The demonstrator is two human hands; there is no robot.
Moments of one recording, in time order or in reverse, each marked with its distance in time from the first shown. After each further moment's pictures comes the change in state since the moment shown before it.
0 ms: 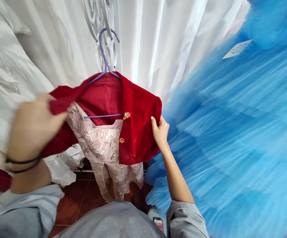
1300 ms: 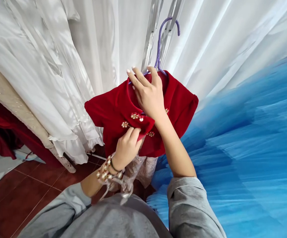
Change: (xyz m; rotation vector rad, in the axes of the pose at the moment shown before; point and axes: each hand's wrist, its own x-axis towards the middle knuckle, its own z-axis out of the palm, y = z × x) left_hand -0.106 0.032 0.114 -0.247 0.003 0.375; right_hand 0.058 -0.175 0.083 -0.293 -0.347 -0.785
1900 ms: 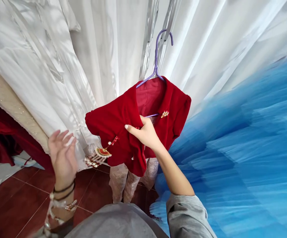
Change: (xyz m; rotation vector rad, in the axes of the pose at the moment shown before) left_hand -0.071 -0.121 -0.062 -0.819 0.691 -0.518; right_hand -0.072 -0.037 0.015 1.133 -0.086 0.433
